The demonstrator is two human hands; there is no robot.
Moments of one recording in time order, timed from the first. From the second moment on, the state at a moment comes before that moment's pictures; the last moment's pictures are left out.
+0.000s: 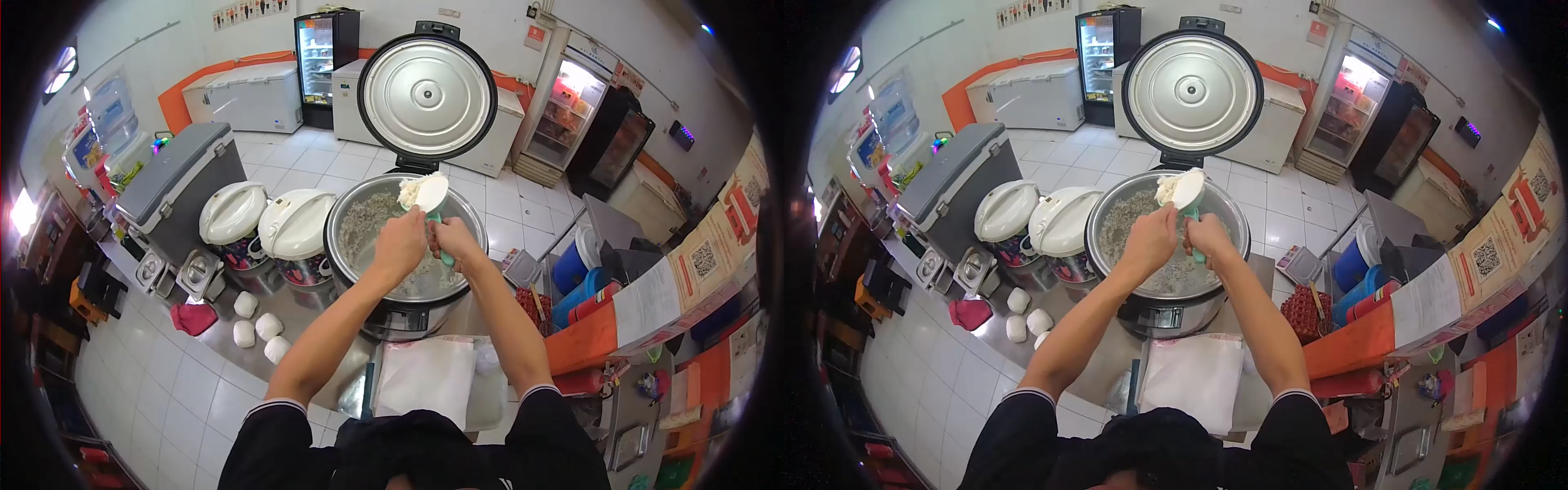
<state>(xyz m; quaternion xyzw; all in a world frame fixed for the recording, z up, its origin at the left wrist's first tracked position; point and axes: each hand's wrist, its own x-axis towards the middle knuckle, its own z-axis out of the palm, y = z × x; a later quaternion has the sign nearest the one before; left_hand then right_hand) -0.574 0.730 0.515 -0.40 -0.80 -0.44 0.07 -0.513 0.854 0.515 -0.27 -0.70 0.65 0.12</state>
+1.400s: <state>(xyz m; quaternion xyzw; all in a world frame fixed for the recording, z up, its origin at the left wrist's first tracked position) -0.624 0.722 0.497 -0.38 -0.89 -0.26 0.03 -0.450 0.851 0.524 -0.27 -0.50 0.81 0.15</state>
